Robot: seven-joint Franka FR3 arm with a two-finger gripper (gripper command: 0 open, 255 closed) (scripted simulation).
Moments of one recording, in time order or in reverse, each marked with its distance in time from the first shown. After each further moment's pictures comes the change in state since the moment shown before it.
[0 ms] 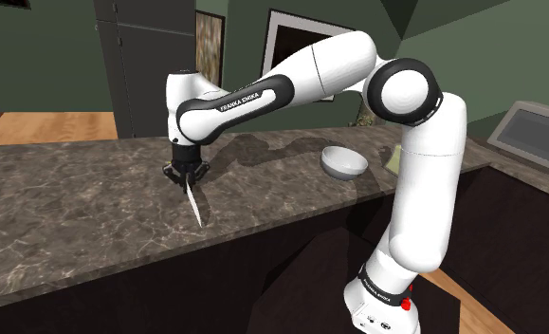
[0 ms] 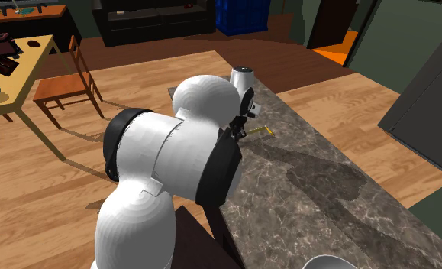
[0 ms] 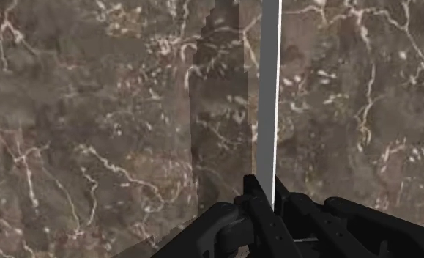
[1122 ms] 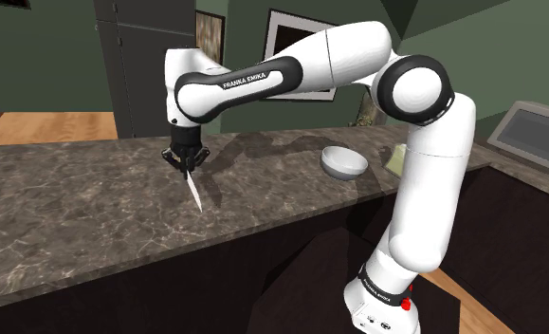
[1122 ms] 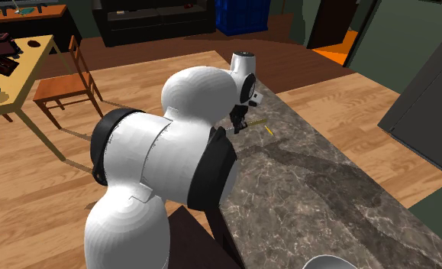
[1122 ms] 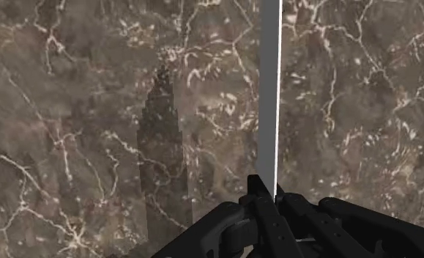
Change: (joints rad) arm -0.005 -0.052 0.009 0.067 0.024 -0.115 -0.014
